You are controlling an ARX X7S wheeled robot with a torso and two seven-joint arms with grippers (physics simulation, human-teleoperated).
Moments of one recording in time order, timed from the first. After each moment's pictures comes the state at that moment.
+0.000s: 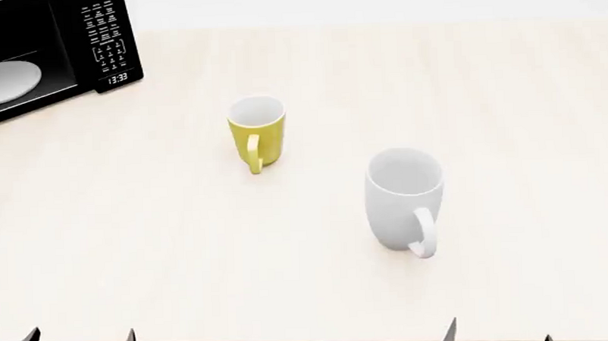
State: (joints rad) left arm 0.03 -0.09 0.07 0.12 -0.04 -0.05 -0.08; right arm -0.05 0.10 0.07 -0.23 0.15 0.16 0.16
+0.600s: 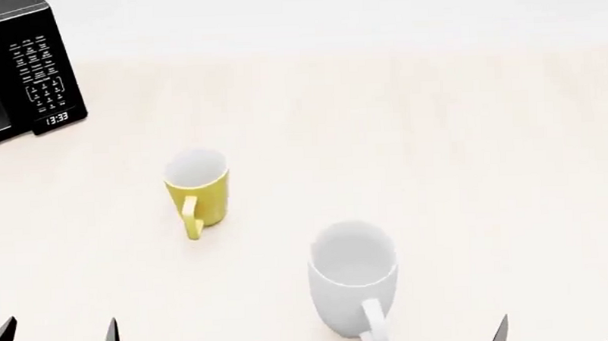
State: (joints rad) left arm 0.07 -0.14 0.08 0.28 -0.09 -0.10 -0.11; right arm -0.14 0.16 0.15 -0.39 0.25 0.13 0.18
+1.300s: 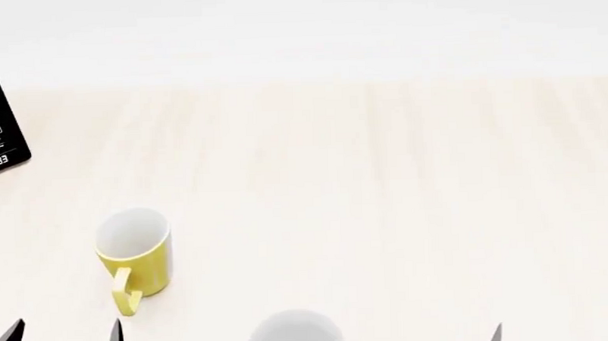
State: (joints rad) left arm 0.04 -0.16 0.09 0.22 -0.13 -0.11 -0.12; right arm -0.14 0.18 0.12 -0.38 0.23 0.17 0.22
